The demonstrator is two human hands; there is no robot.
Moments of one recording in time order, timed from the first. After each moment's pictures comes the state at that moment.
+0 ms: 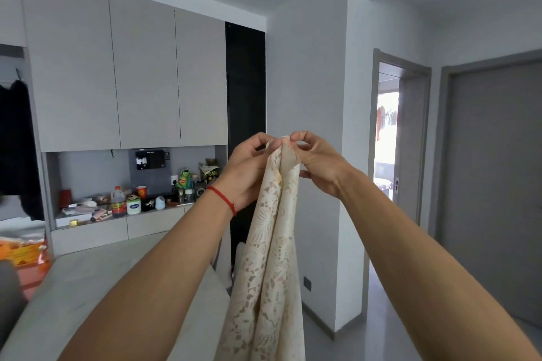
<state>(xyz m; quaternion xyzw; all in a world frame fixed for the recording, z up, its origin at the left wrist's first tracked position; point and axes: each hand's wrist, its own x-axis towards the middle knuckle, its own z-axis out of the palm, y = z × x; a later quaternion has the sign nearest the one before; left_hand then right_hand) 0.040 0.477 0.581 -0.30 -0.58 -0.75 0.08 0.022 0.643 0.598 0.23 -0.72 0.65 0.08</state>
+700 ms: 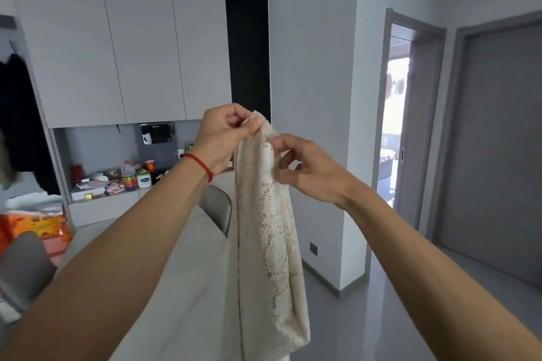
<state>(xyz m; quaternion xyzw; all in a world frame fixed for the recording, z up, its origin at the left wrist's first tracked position) 0.038 0.402 0.577 -0.25 -0.70 -0.61 0.28 0.076 0.605 0.543 0.38 -0.81 0.43 0.15</state>
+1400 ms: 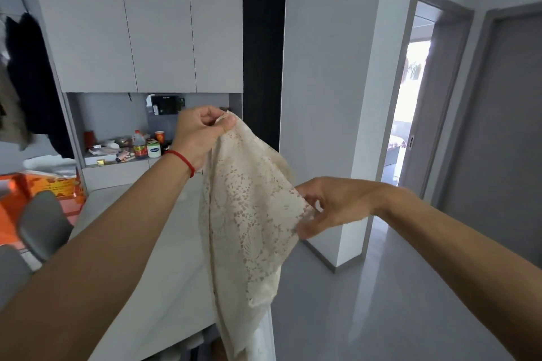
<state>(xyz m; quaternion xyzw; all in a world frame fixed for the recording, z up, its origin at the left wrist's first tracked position) 0.050 0.329 0.524 -0.11 -0.71 -0.62 0.30 0.085 0.625 0.490 0.45 -0.87 0.17 -0.10</state>
